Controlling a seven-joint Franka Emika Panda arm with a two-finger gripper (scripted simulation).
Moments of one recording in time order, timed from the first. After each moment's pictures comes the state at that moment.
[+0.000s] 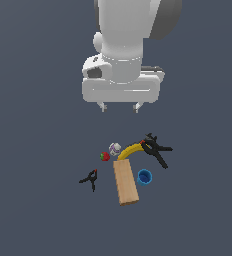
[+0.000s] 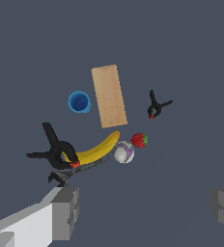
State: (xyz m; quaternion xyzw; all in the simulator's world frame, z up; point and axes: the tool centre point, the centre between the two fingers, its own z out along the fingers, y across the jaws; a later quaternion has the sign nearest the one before) arm 0.010 0.012 0.330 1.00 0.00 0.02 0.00
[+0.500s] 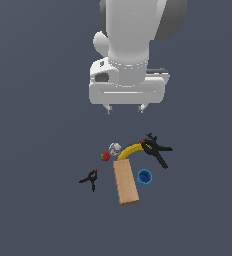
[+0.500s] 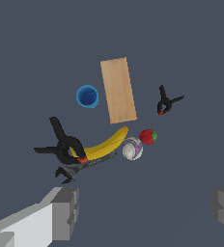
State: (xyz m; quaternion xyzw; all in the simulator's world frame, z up) arm 0.006 0.029 0.323 1.00 0.00 0.00 -0.01
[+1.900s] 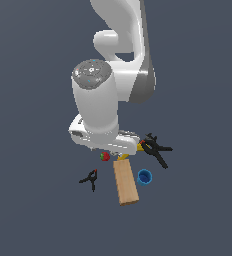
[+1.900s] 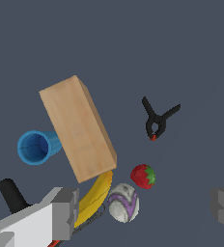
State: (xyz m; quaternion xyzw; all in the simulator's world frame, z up) arm 0.084 -0.033 0.204 0.99 -0.12 0.00 -0.02
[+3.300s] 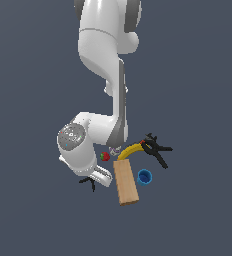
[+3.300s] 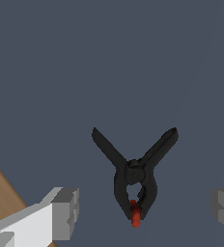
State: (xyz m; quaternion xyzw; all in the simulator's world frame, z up) arm 0.118 -0.109 0.060 0.97 -0.23 0.00 0.00
